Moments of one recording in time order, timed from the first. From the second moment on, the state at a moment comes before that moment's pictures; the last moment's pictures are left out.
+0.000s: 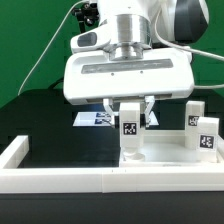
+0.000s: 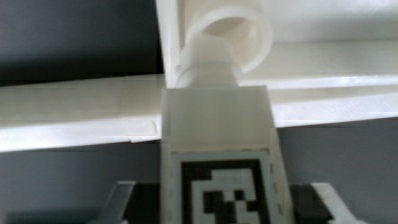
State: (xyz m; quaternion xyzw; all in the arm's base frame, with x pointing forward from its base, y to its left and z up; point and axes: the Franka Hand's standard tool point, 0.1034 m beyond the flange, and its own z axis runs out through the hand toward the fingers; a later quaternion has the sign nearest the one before) arm 0.615 -0.011 0.083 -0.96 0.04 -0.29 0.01
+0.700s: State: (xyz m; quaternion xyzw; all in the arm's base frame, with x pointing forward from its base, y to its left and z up) arm 0.607 0.002 0.070 -0.96 0.03 -0.28 0.01
